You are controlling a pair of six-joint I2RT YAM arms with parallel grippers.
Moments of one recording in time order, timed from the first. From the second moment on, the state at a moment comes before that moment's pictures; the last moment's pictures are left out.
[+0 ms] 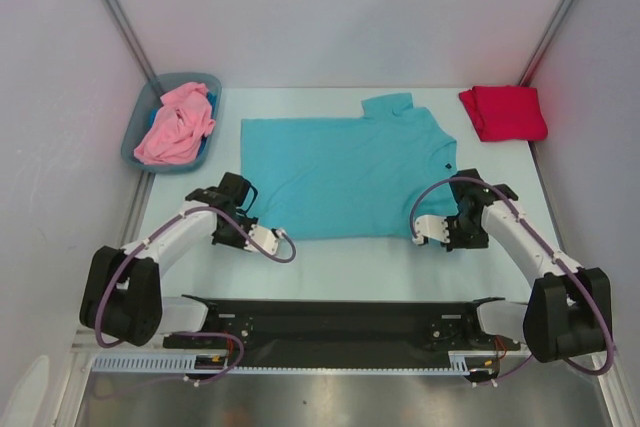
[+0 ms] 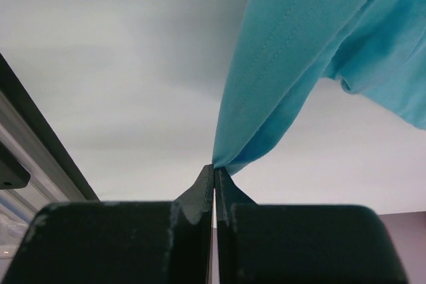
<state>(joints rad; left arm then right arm) -0.31 1.30 0.75 -0.85 0.02 1.53 0.18 1.23 0.81 -1.04 0.05 -1.42</state>
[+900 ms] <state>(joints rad) -0.25 1.46 0.92 -0.77 0.01 1.51 0.09 1.56 1.00 -0.68 0.11 -1.38</state>
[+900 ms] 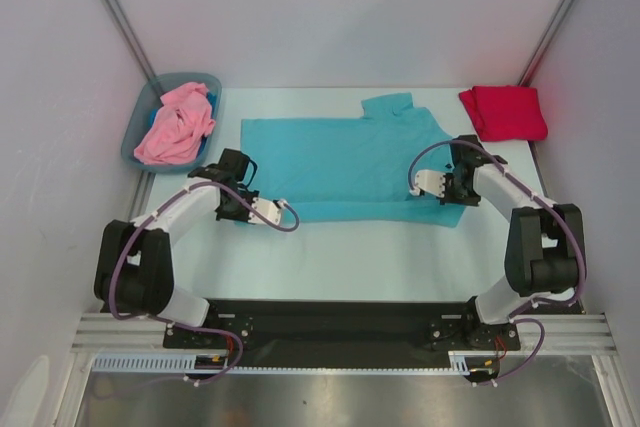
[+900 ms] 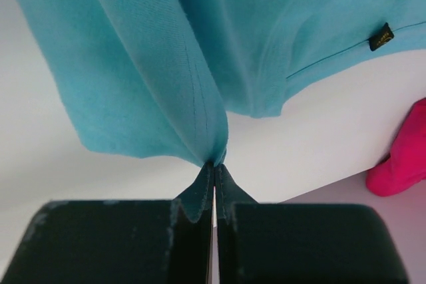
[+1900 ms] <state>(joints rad) -0.22 1.57 1.10 -0.75 0.01 1.52 0.05 1.65 1.18 -0.51 0.12 -1.38</state>
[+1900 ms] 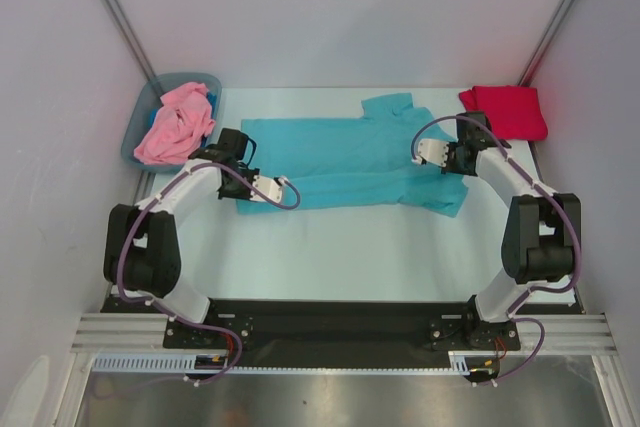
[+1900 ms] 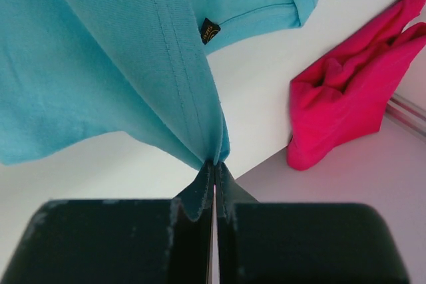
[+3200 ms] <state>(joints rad) -0.22 1.69 1.10 -0.61 -0.02 1.51 0.06 1.76 1.18 -0.37 0.13 -1.36</state>
